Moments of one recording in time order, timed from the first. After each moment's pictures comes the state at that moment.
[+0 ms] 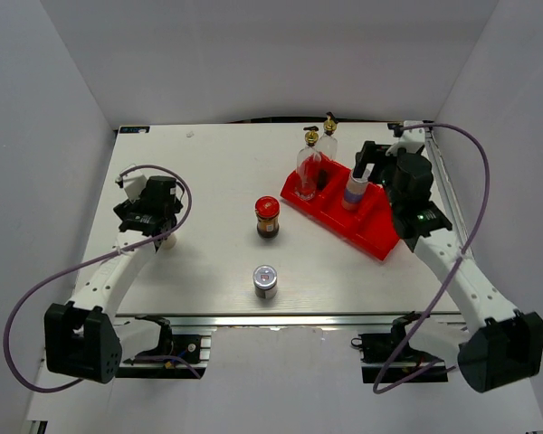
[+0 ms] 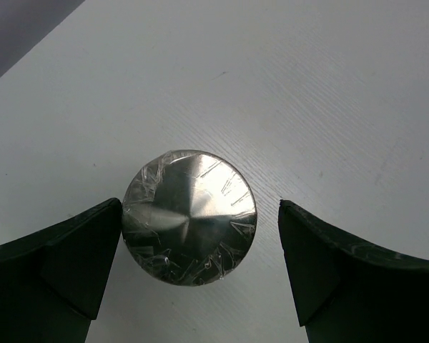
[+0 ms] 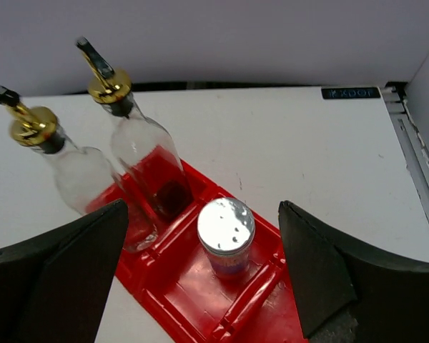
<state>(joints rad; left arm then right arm) -0.20 1.15 0.85 -0.45 -0.71 -0.66 0.32 1.14 0.93 0.06 0.22 0.12</state>
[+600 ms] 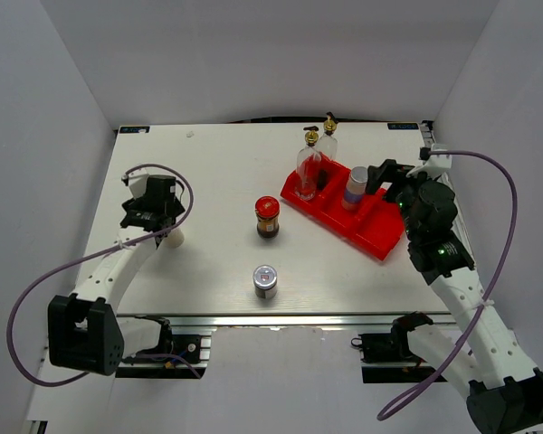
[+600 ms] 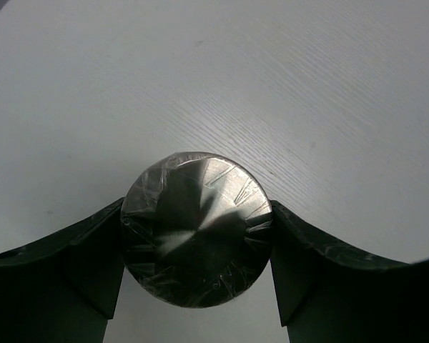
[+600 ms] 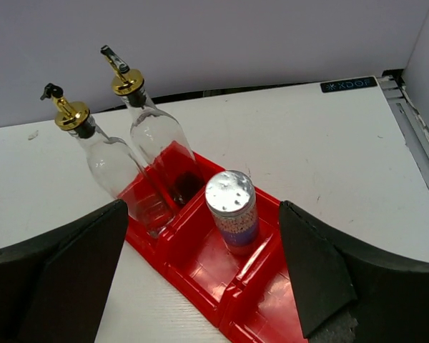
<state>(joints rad) -0.18 1.21 0.86 -0.43 -0.61 -0.62 0.32 0.82 0.82 -0.03 0.22 0.22</state>
